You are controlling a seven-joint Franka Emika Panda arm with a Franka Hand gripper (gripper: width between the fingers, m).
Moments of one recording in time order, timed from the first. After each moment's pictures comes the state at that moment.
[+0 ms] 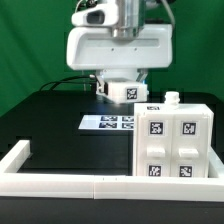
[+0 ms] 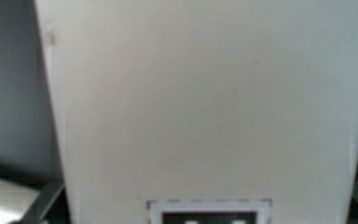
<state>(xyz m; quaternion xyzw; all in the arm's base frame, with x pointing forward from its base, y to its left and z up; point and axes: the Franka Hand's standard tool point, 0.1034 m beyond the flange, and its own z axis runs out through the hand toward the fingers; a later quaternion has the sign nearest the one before) 0.534 -0.017 0.148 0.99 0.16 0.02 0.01</state>
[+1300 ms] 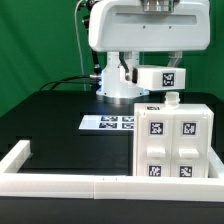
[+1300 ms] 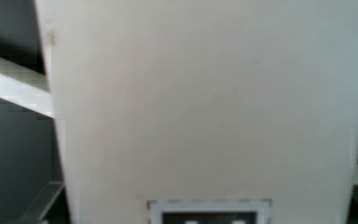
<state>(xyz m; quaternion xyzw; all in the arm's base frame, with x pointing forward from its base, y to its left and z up) 0.600 0.023 0.174 0.98 0.19 0.04 0.01</state>
